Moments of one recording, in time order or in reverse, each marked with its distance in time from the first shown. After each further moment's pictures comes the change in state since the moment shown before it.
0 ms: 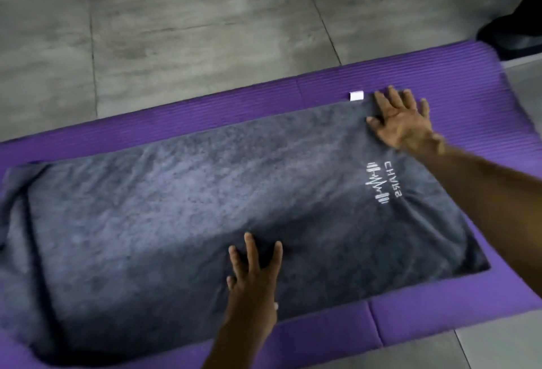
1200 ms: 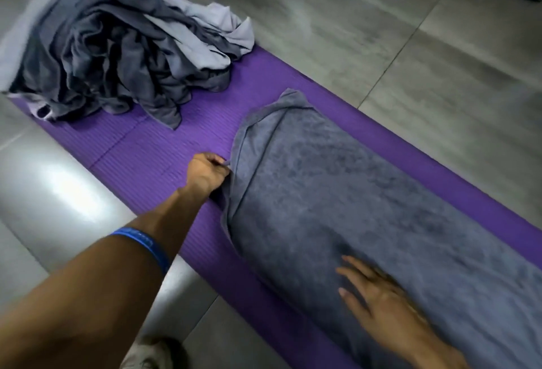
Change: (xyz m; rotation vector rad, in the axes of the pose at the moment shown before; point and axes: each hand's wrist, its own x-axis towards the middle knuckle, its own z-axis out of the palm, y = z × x) left_hand -0.072 -0.414 0.033 -1.420 0.918 -0.891; right_hand -0.266 -0.290 0.073 -0.180 -0.112 -1.175
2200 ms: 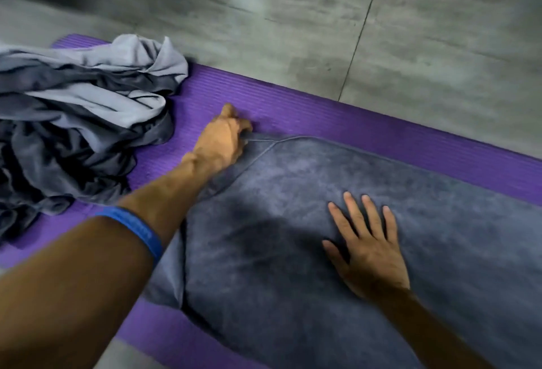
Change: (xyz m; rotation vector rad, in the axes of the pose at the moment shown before) left_hand 0.118 0.152 0.091 0.875 -0.300 0.926; right_hand 0.155 0.035 0.043 -0.078 0.130 0.296
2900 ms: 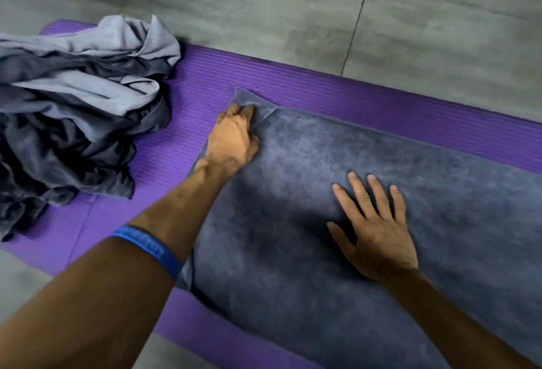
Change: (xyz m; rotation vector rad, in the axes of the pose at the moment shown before) left_hand -0.023 0.032 0.016 0.054 -0.055 -0.163; right_hand 0.000 -0.002 0.003 0.018 0.017 -0.010
